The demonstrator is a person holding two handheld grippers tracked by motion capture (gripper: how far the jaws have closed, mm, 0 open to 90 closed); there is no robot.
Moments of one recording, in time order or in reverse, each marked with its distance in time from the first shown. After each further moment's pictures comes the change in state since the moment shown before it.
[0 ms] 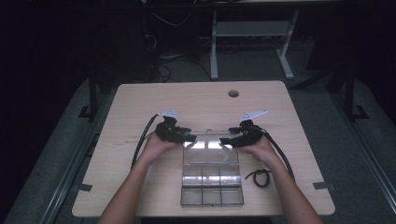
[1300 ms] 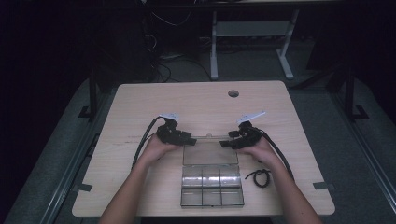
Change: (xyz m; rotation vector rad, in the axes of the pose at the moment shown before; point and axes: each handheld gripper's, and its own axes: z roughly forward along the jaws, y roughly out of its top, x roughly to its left) left arm 0.010 -0.011 0.011 0.047 -0.035 -0.040; right arm -0.008 -0.009 0.010 0.055 0.030 0.040
